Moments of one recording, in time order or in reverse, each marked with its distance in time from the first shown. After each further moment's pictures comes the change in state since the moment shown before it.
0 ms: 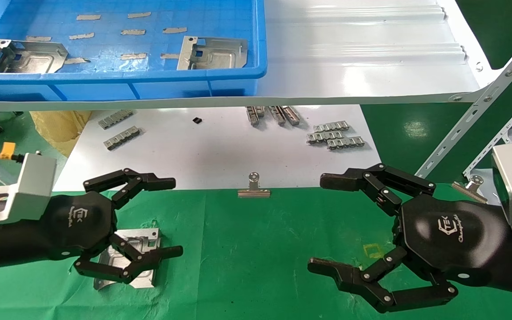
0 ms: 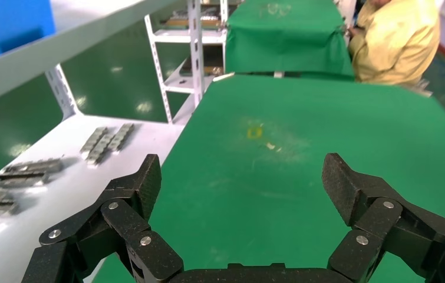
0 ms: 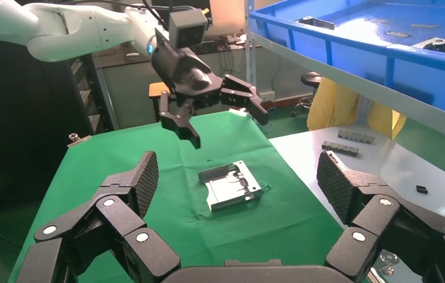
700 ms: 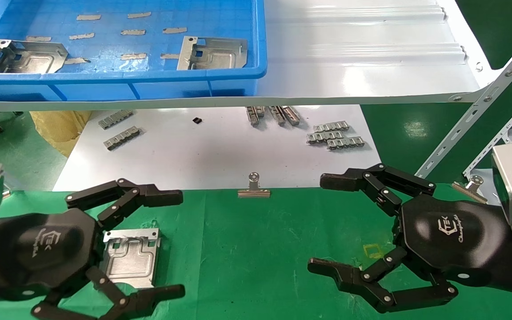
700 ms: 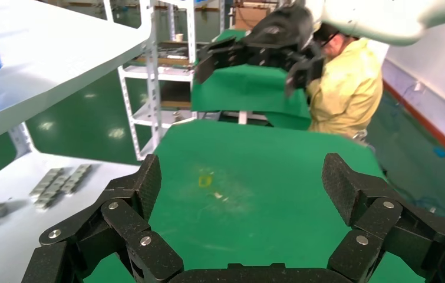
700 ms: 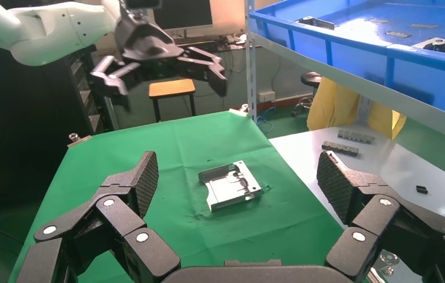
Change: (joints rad) left arm 0.186 -0.070 -0.203 -0.343 -0.088 -0.037 -0.239; right arm 0.000 0.000 0.000 0.000 0.000 0.000 0.000
